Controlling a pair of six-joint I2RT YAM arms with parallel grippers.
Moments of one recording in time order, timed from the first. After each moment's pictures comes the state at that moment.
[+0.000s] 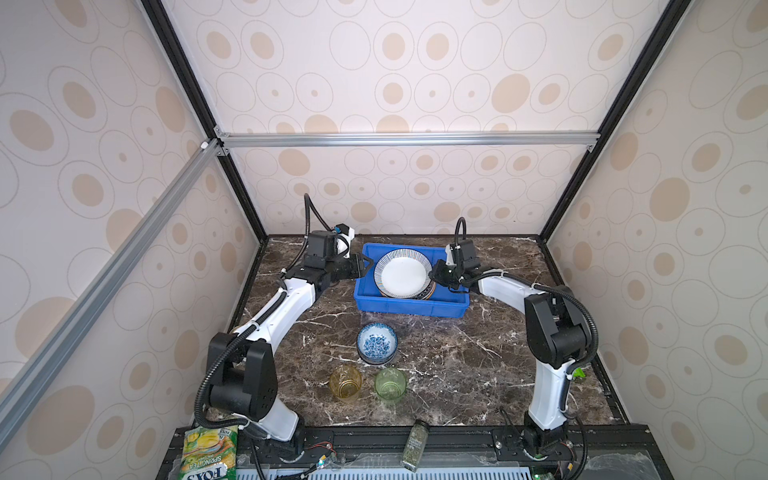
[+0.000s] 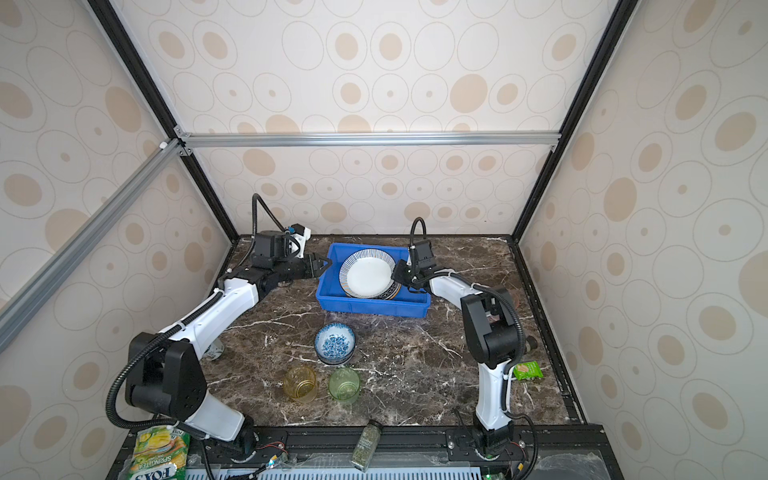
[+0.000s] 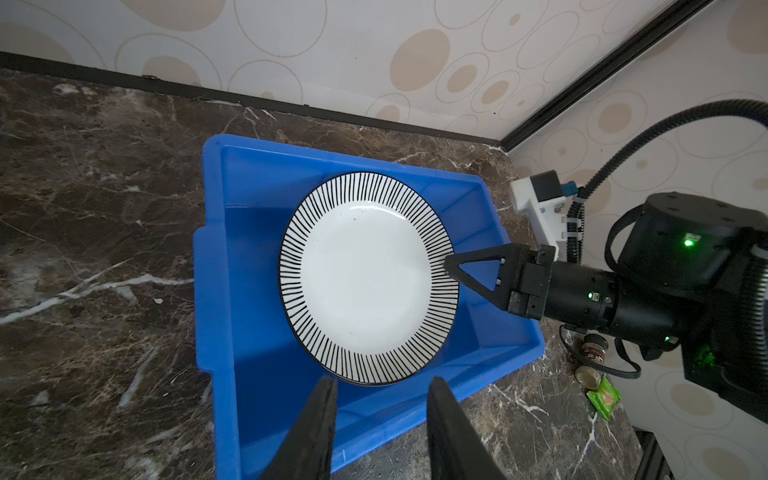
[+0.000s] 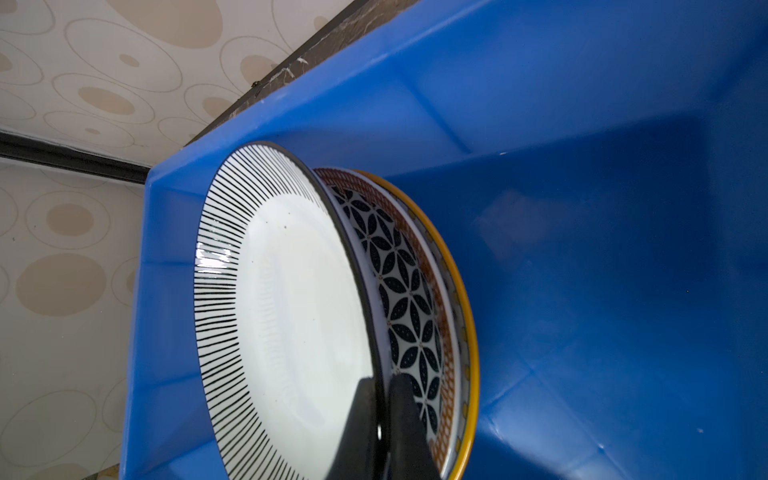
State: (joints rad) left arm -0.23 1.57 1.24 -0.26 0.44 -0.36; right arm 0.36 1.97 1.38 -0.16 -0.24 0.71
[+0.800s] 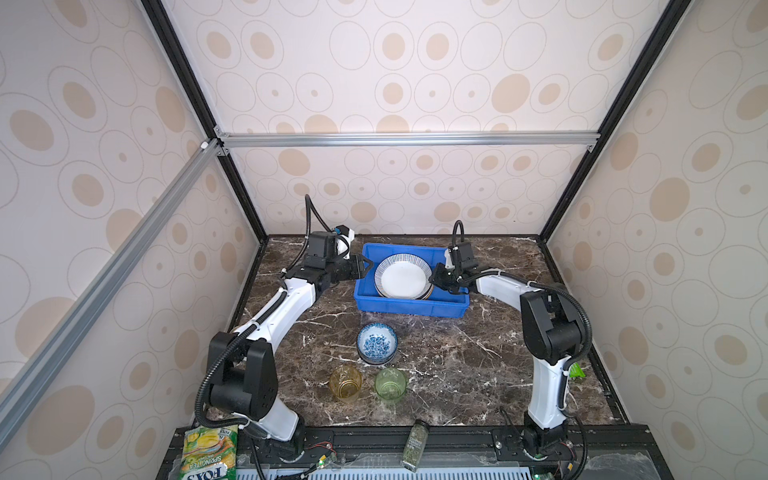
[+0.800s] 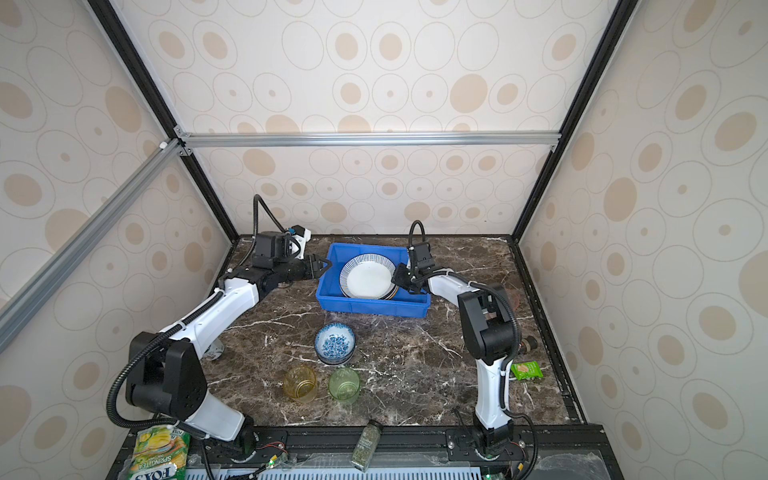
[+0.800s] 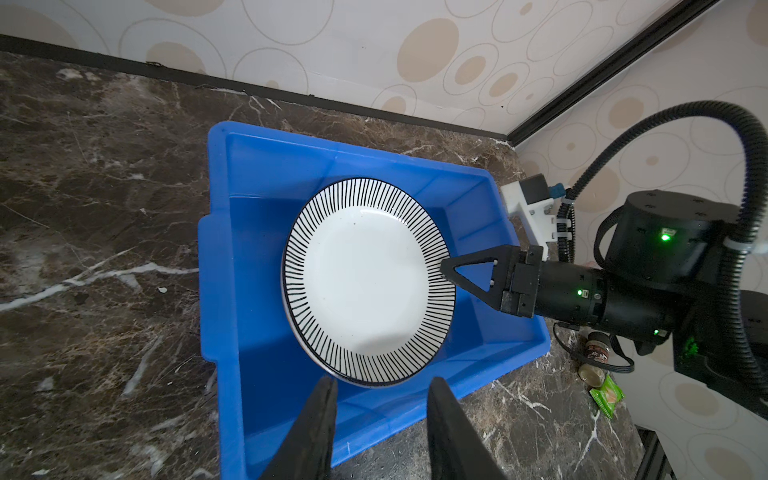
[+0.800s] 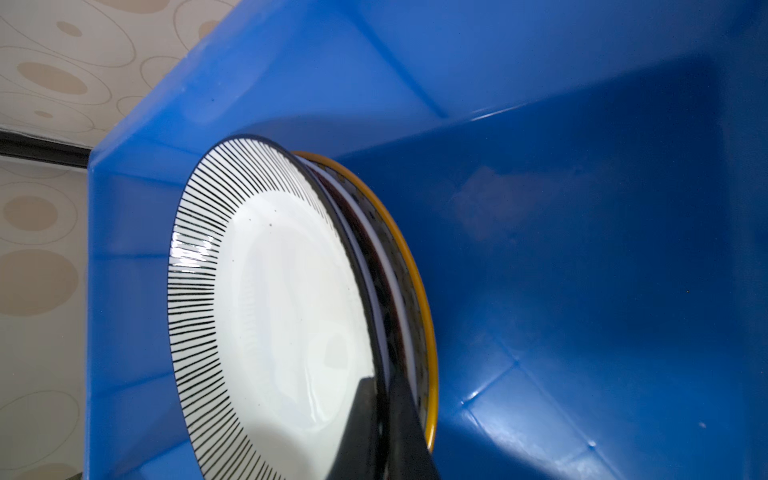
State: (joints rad) left arm -0.23 1.57 1.24 -0.28 0.43 -0.36; right arm 0.36 2.02 1.41 -0.22 -0.26 0.71
